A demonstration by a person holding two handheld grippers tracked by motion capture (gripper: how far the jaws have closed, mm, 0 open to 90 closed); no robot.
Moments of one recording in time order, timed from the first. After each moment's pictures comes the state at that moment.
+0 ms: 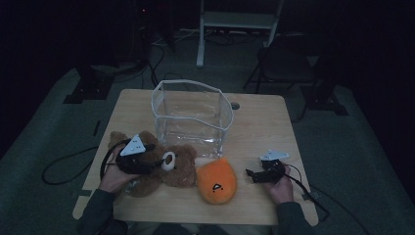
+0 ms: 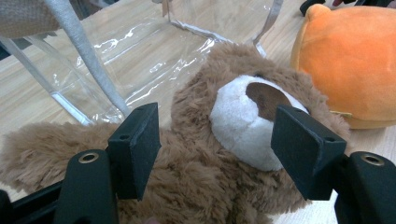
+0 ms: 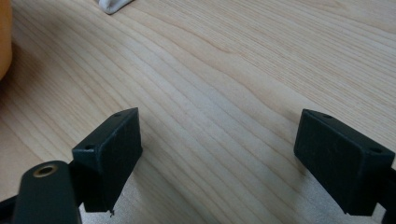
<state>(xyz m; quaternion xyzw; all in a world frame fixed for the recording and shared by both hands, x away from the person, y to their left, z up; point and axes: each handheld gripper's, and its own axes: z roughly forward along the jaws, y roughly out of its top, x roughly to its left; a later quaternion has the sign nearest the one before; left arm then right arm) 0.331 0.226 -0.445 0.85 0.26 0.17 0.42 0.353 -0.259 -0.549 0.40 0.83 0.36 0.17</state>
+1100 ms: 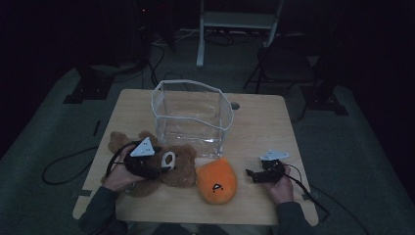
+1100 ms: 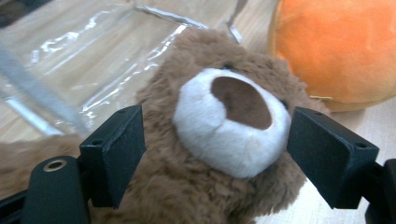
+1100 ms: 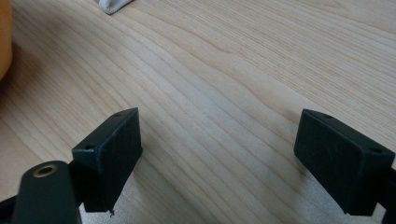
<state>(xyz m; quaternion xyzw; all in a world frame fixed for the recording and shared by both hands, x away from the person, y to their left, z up) 0.336 0.204 -0.453 0.88 0.21 0.13 0.40 0.353 -0.259 -0.549 0.40 0.83 0.36 0.17</state>
